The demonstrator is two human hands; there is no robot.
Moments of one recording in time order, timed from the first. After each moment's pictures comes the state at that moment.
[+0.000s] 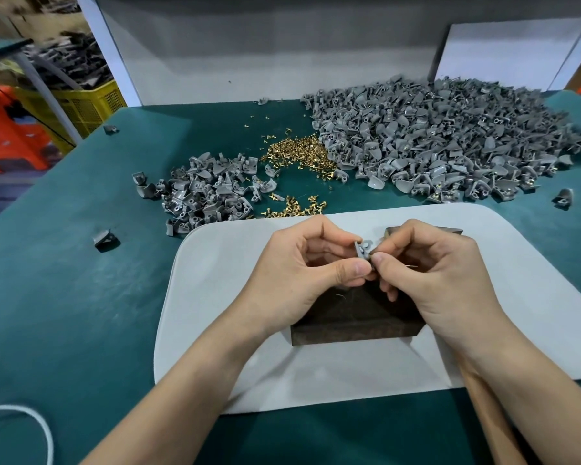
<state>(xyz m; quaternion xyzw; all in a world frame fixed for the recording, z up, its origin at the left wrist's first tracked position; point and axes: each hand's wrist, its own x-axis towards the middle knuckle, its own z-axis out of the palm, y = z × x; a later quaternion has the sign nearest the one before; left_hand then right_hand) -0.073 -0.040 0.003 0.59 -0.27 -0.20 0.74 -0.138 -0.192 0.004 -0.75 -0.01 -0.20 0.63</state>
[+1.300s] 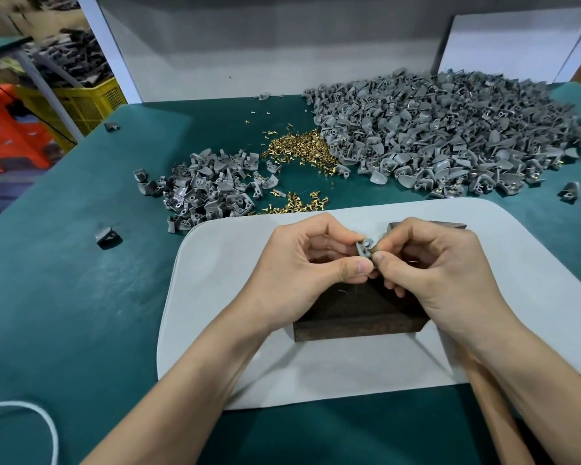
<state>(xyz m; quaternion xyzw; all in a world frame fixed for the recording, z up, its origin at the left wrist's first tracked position) -0.073 -0.040 0.003 0.60 -0.29 -0.18 0.72 -0.135 -0.196 0.001 -0.77 -0.02 -0.18 0.61</state>
